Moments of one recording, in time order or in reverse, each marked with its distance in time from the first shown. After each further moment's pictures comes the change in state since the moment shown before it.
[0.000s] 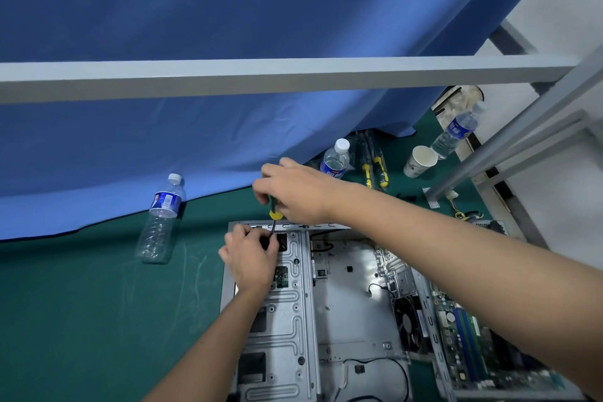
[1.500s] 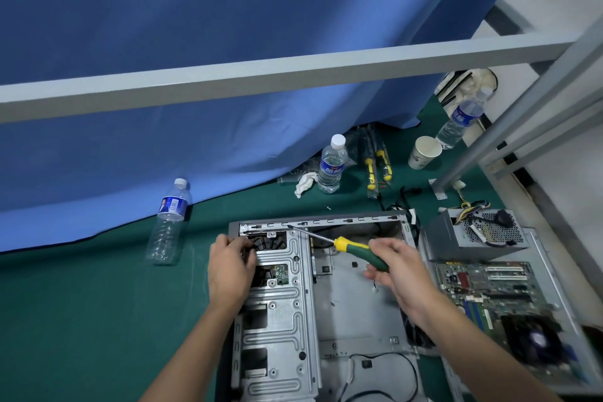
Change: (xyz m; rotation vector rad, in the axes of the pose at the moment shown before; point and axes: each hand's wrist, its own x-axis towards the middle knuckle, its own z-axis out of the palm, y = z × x) left_hand -0.003 -0.032 -0.035 -0.001 -0.134 0.102; right_hand -0.145 0.030 0.149 1.767 0.665 1.037
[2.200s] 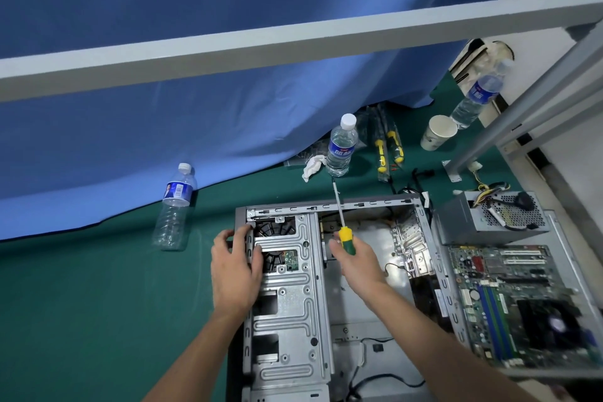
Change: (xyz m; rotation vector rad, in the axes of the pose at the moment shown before) left_hand -0.027 -0.024 0.011 -0.050 0.049 0.039; right_hand 0.025 0.063 0.061 -0.465 -0.076 -0.051
